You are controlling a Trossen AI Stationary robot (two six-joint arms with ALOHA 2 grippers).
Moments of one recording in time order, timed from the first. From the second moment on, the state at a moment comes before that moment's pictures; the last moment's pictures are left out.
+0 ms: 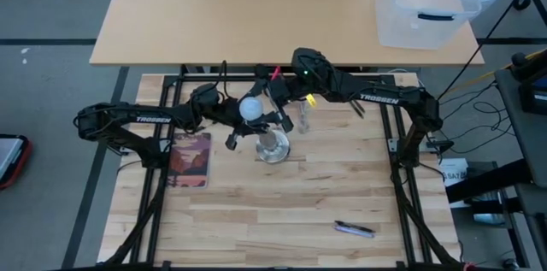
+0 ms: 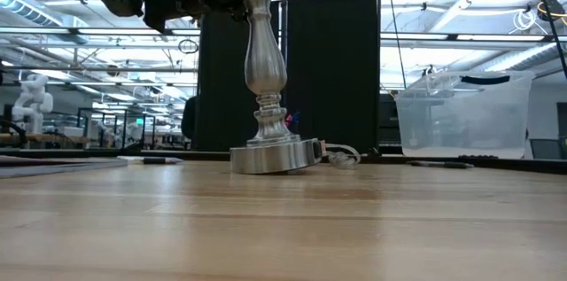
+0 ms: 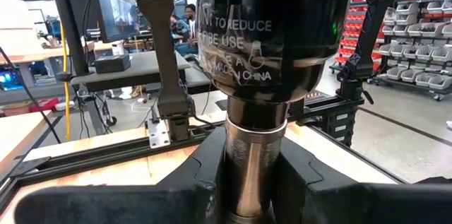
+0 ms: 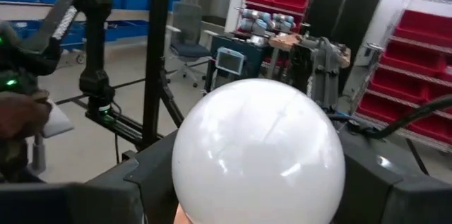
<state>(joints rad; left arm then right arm) 0.32 1.40 0.67 0.66 0.75 0.08 -0.22 1.77 1.73 -0.02 -0.71 -0.24</state>
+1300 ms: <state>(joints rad) 0.31 1.40 0.67 0.64 0.45 -0.01 -0.15 1.65 1.73 0.08 -0.18 -0.27</state>
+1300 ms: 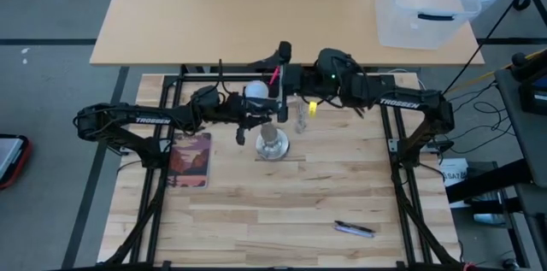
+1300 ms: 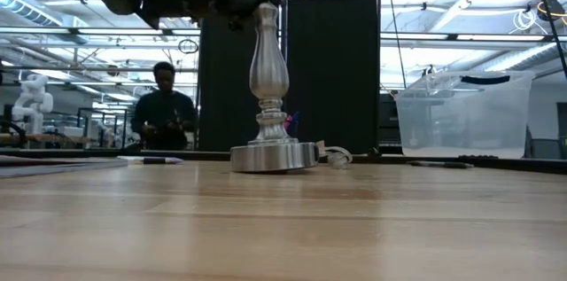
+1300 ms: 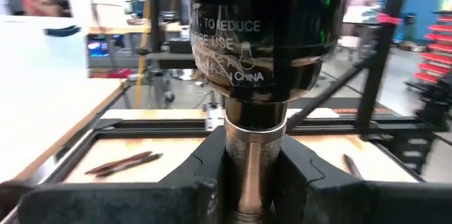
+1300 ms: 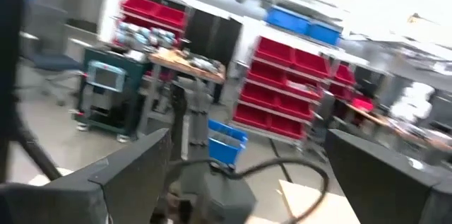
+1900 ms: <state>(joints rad) 0.32 1.40 0.67 0.65 0.31 -0.03 0.03 1.65 1.73 0.02 0.48 -0.25</state>
